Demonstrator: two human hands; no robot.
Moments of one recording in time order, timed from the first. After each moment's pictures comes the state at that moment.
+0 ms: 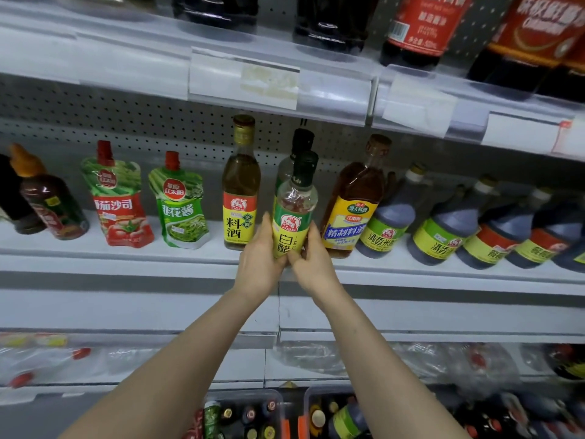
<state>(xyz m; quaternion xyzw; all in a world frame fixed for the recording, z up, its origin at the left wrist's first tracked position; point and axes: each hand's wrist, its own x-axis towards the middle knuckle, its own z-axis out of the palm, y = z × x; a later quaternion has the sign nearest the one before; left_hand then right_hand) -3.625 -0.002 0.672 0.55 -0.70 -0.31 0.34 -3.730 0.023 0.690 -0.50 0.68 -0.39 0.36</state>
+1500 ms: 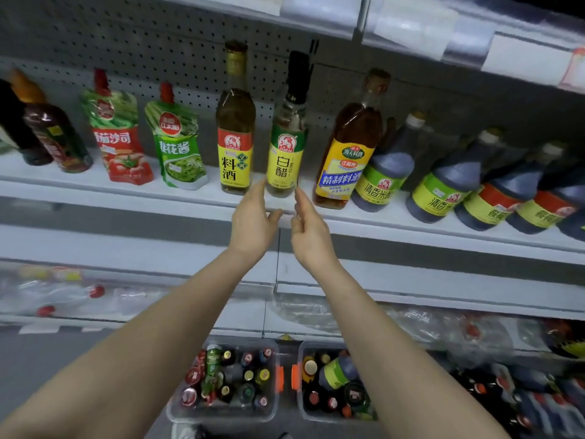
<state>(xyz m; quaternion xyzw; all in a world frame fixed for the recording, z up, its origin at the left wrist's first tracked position) -3.636 0.028 0.657 0.60 -0.66 -0.26 0.37 -3.749 0.067 0.665 -0.56 0.67 -0.37 0.32</state>
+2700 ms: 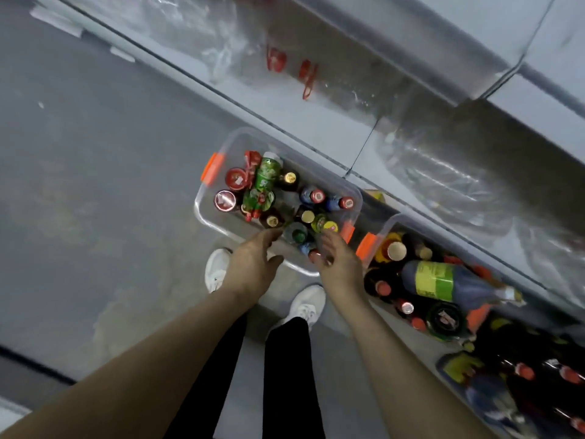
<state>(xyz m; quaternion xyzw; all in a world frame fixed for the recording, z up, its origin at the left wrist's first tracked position) -3.561 0.275 0.151 0.75 -0.44 -0.48 0.12 -3.723 0.235 0.156 -0.52 0.69 -0.04 0.51</state>
